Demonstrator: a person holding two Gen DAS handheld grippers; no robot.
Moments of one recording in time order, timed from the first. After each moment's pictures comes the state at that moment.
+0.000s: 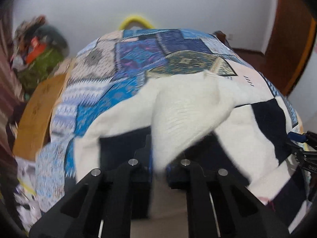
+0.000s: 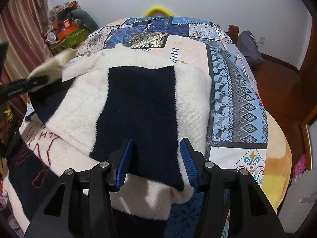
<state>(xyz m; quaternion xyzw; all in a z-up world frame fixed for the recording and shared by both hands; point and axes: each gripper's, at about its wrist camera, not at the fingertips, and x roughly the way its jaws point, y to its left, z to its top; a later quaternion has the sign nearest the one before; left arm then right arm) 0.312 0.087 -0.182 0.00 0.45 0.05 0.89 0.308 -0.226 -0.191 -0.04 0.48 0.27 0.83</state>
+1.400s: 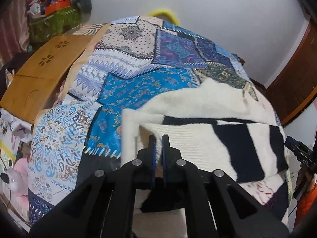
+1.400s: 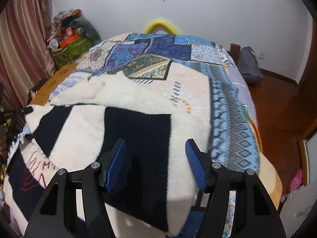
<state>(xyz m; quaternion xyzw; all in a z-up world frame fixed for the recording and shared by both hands) 0.272 0.215 -0.203 -0.16 0.44 0.07 0.88 0.338 -0.208 -0.166 -0.06 0.44 0.28 0.85</state>
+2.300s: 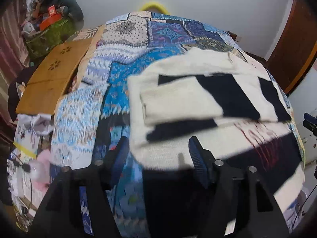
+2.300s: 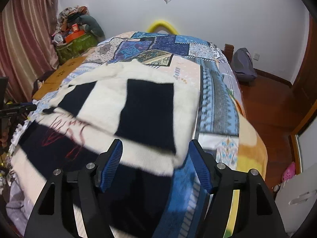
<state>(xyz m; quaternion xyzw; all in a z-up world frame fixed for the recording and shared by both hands) 0.183 0.172 -0.190 -0.07 0.48 0.05 0.87 0.243 -0.249 -0.134 -0.07 0.44 0.28 0.85</state>
